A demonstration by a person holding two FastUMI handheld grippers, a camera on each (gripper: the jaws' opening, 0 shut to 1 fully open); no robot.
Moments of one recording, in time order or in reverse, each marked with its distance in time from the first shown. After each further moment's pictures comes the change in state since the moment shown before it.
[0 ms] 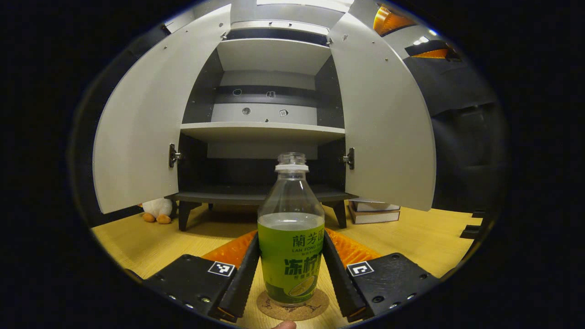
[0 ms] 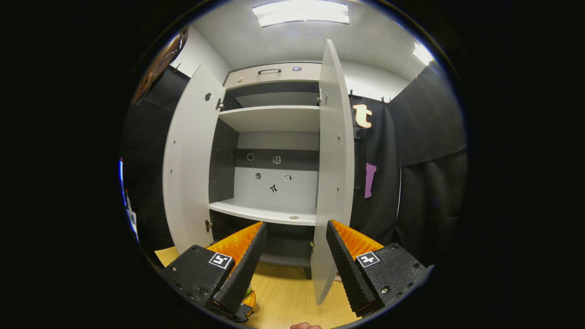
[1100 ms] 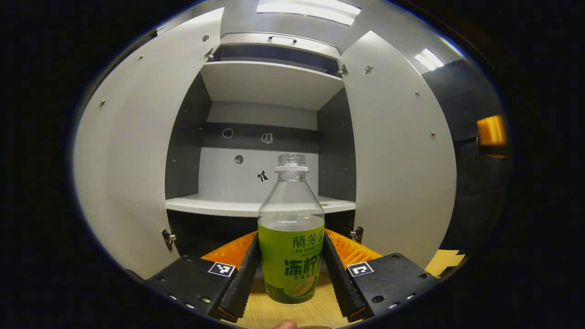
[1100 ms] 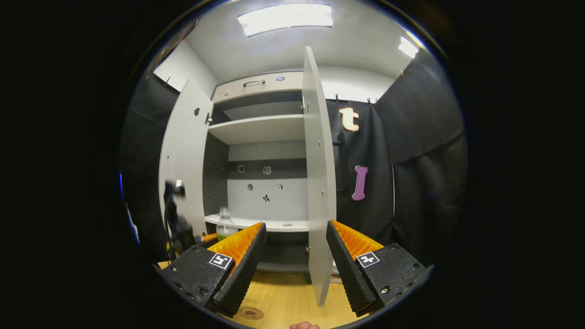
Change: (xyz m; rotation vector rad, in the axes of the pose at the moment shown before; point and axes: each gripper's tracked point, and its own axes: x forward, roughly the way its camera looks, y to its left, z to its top) left arm 0.046 0.029 0.162 -0.030 -0.101 -0.070; right arm -0.012 -0.018 0.020 0.057 -0.107 -0.046
